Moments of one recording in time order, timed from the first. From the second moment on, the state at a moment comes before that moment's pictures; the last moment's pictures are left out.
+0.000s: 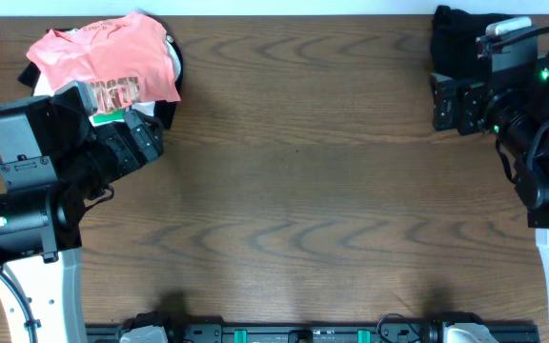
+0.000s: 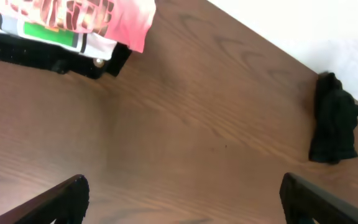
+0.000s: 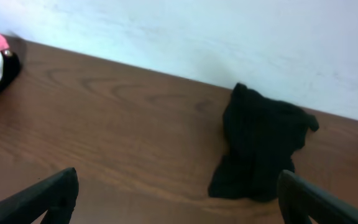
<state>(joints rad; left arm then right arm) 0.18 1.12 1.39 -1.10 0.34 -0.36 0.03 1.21 1.47 -0.79 -0.11 -0.14</state>
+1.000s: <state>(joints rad) 0.09 0.46 0.52 -0.14 0.23 -0.22 0.03 1.21 1.47 -1.04 -0.11 -0.14</state>
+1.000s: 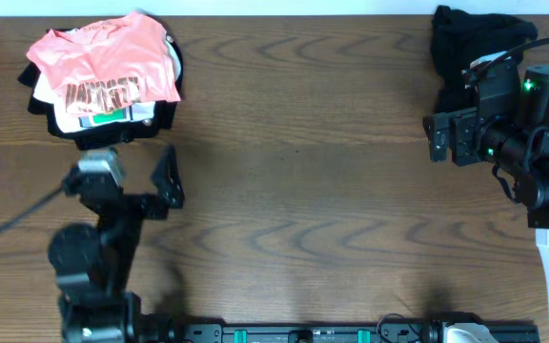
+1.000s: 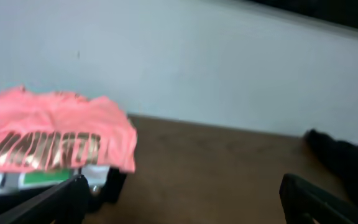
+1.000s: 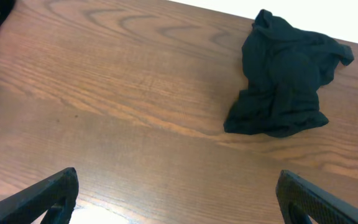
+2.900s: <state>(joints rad) 0.09 0.01 0.02 -0.09 0.20 -0.22 0.03 1.21 1.48 -1.04 -0.11 -0.14</state>
